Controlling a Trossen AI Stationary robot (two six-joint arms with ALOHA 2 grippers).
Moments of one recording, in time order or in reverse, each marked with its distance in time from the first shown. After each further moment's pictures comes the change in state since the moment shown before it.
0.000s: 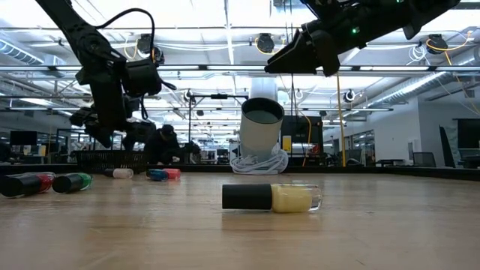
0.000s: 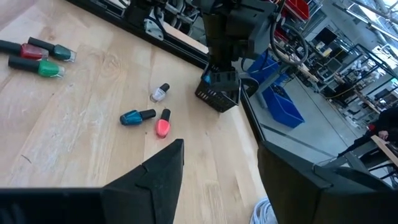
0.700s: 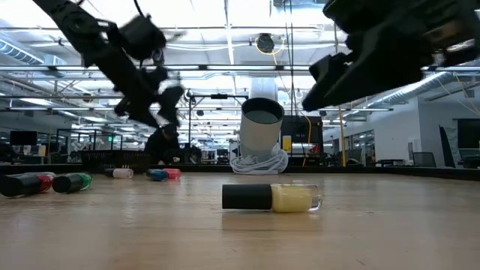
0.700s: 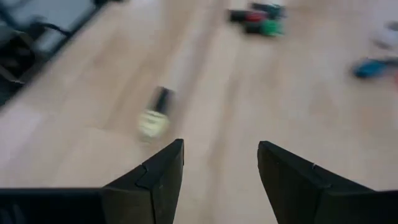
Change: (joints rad) left arm -0.215 -0.110 -0.001 0.383 0.249 0.298; right arm 0.247 0.153 -0.001 -0.161 -0.364 0.494
